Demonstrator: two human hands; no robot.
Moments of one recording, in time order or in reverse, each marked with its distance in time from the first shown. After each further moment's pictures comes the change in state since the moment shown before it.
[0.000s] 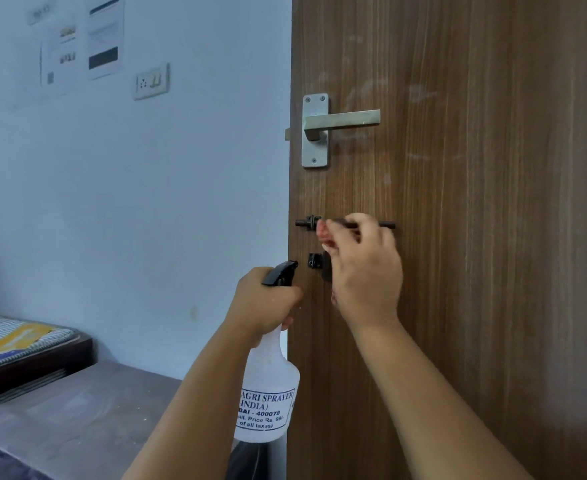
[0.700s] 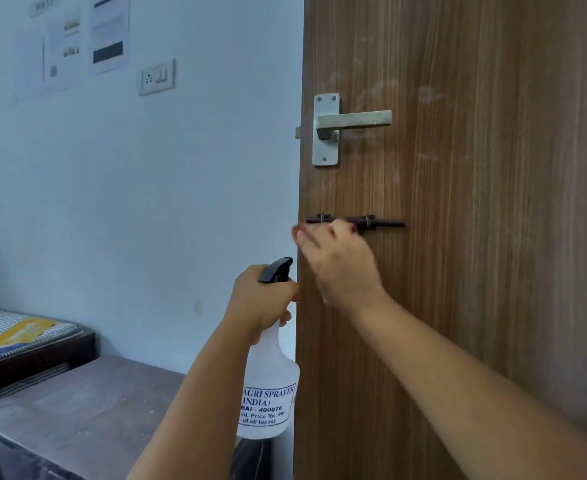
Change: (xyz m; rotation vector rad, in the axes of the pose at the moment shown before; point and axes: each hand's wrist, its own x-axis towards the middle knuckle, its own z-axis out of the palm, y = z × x) left_hand -0.004 -0.007 -0.018 -0.030 0.036 -0.030; right_hand 0.012 -0.013 0.020 -0.190 -0.203 -0.490
